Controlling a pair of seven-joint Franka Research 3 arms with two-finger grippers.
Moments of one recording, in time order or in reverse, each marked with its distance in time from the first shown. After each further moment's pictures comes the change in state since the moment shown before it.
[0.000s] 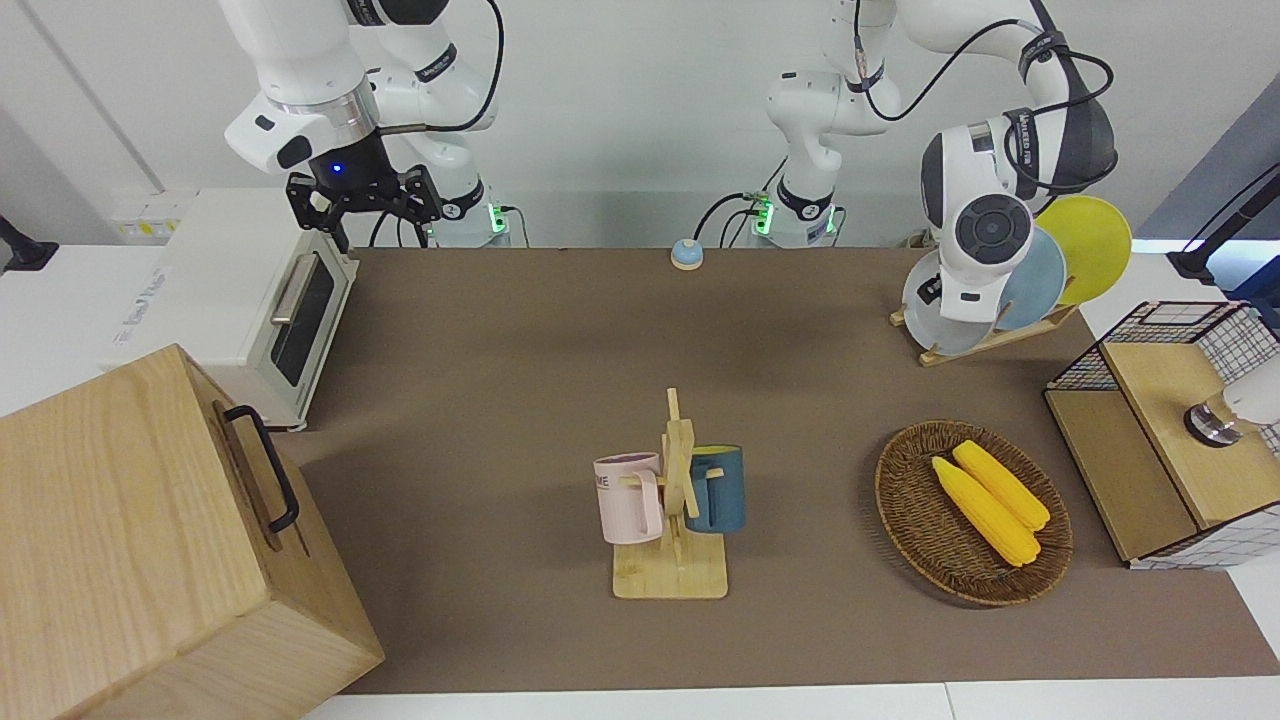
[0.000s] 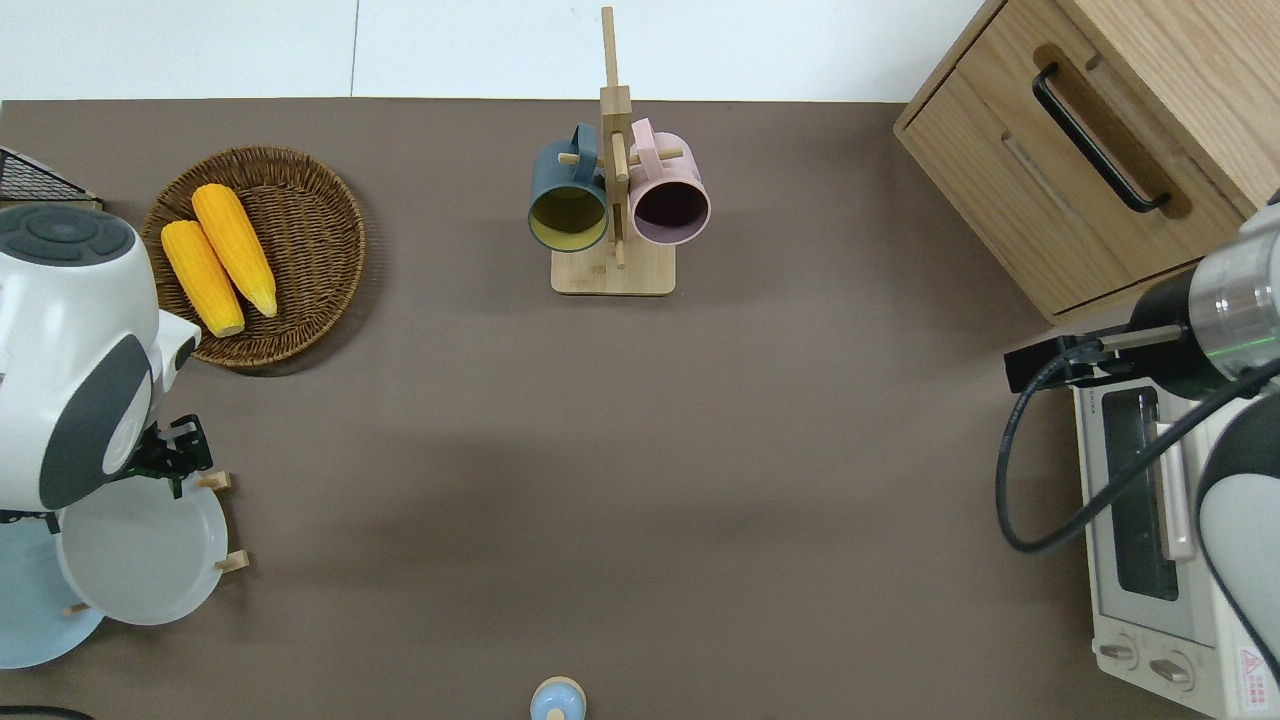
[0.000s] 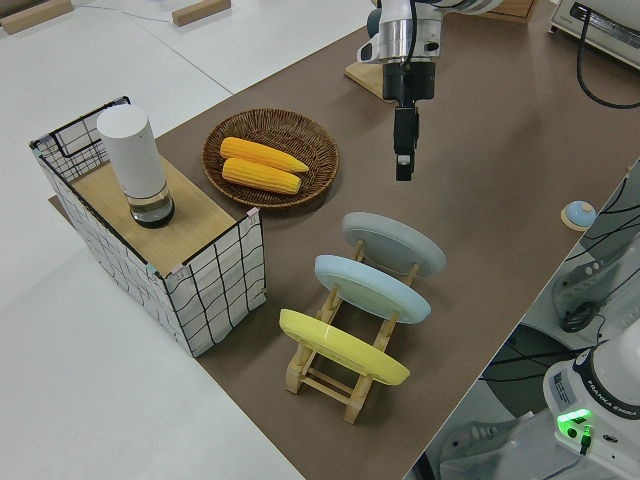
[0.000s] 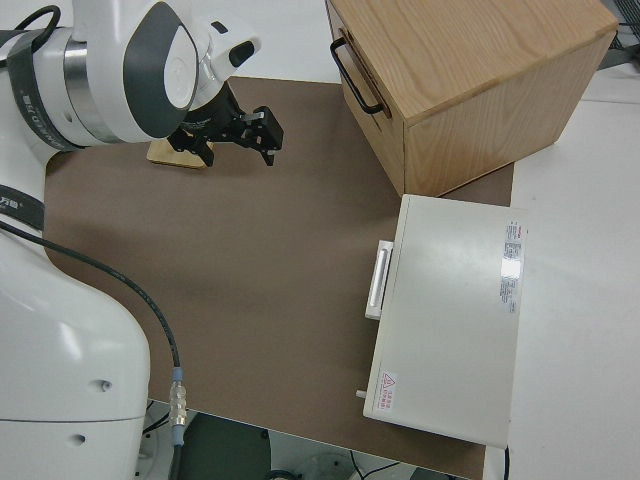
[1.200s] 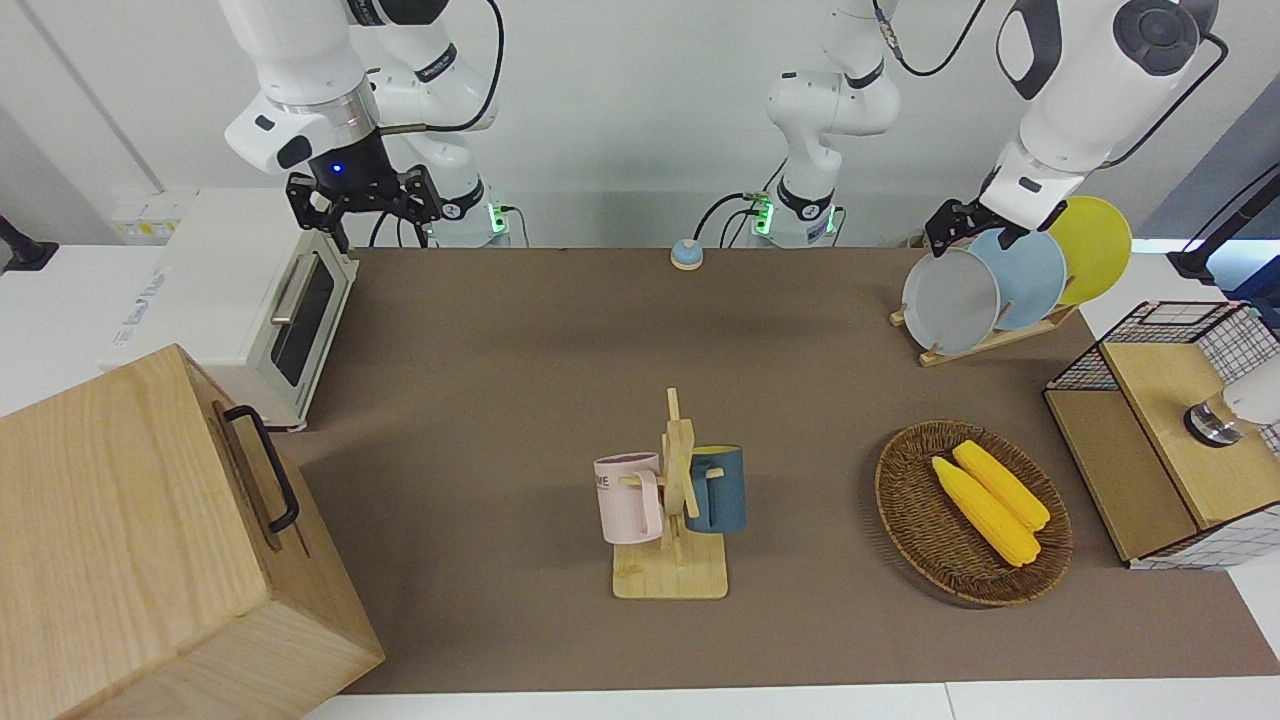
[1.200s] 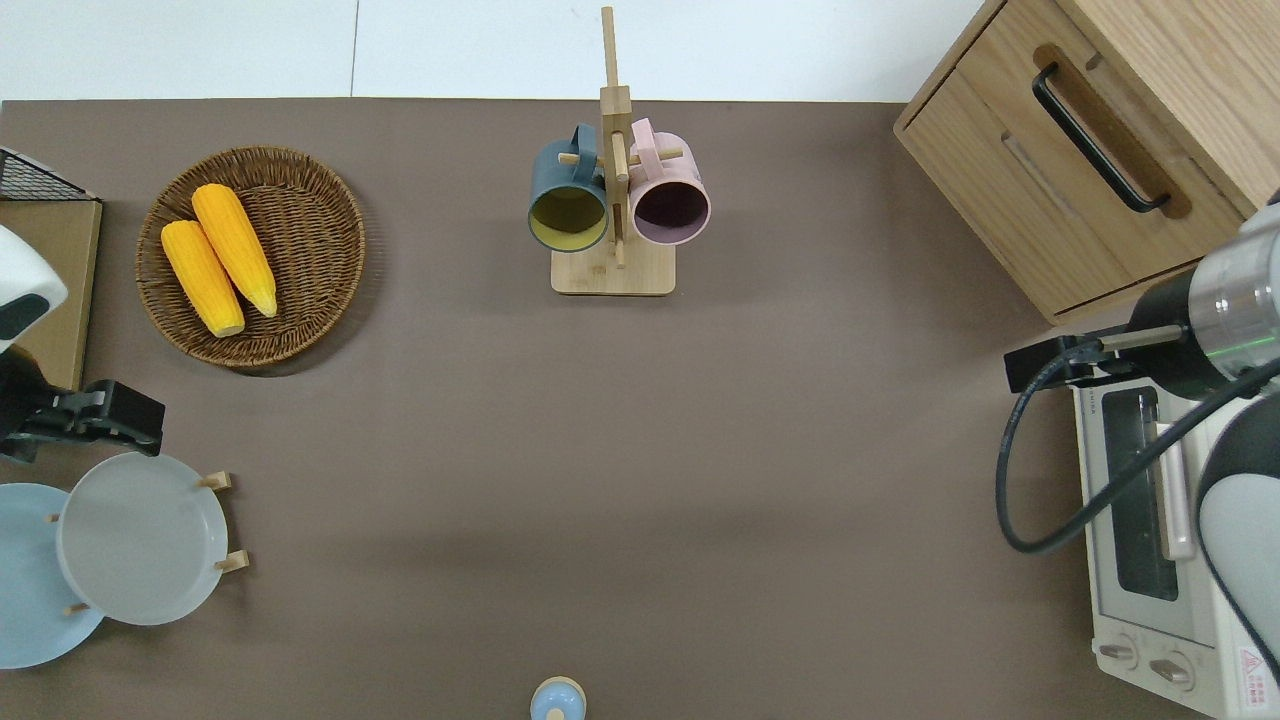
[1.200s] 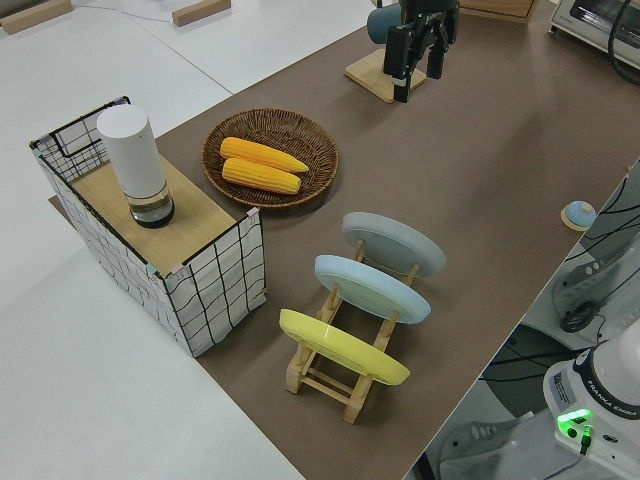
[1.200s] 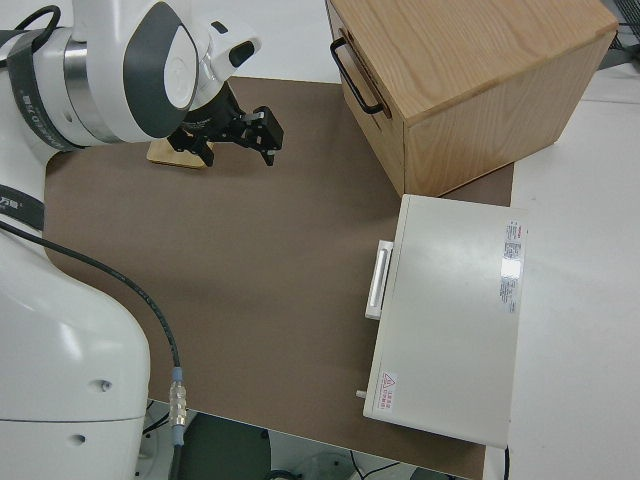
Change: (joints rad) left arm 0.003 -0.086 0.080 0.226 -0.323 0.003 0.554; right arm 0.000 0.000 0.000 0.000 0.000 0.000 0.000
